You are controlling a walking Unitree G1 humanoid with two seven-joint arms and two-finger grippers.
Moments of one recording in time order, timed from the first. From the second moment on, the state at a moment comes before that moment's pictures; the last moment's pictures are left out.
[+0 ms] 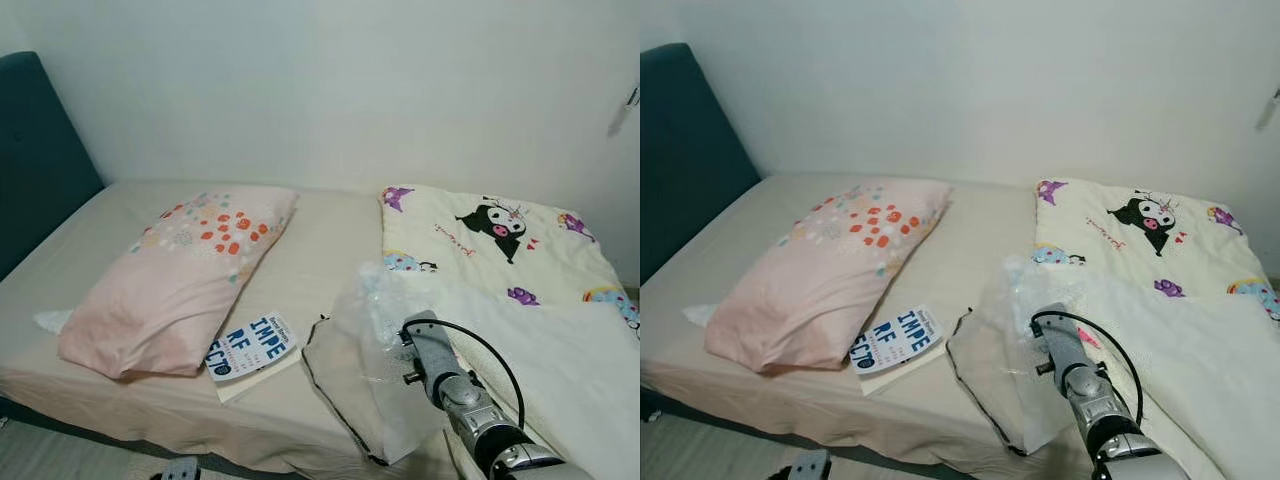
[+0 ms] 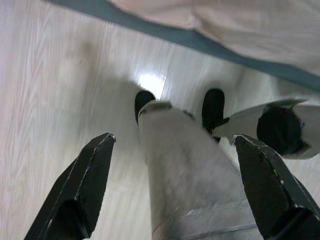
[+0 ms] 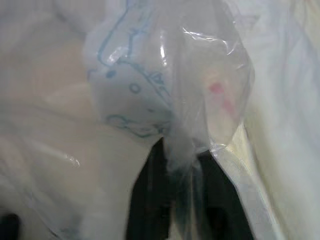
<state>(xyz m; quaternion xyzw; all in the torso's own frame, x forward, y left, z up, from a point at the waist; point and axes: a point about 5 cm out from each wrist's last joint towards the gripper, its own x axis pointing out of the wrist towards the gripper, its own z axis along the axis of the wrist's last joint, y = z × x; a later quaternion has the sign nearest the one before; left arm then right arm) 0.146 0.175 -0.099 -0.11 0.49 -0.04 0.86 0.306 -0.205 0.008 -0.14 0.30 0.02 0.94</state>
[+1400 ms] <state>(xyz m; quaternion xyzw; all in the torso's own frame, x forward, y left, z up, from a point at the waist) 0.157 0.168 -0.096 -0.13 0.48 -0.01 0.87 0.316 -0.046 0.158 0.01 -0.11 0.48 0.87</state>
